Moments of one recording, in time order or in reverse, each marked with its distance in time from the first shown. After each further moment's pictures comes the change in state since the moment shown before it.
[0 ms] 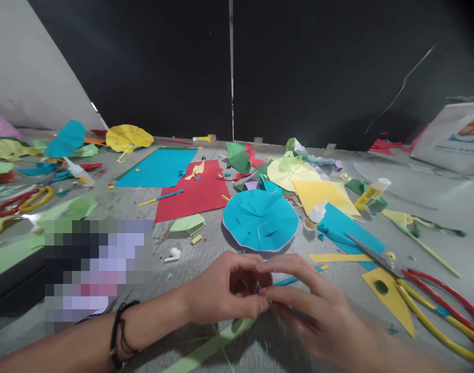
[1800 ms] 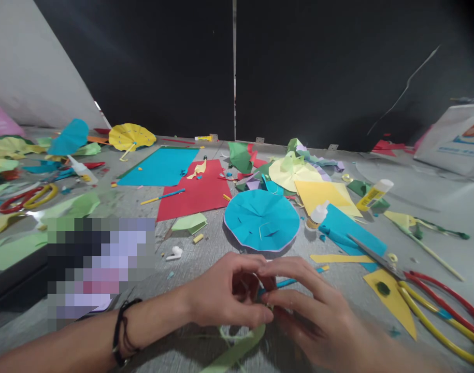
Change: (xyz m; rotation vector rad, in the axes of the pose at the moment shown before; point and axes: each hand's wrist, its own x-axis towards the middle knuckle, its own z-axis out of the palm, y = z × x) left_hand 0.000 0.013 0.004 0.057 0.006 -0.011; right_hand -0.002 -0.004 0.002 -0.061 -0.014 0.007
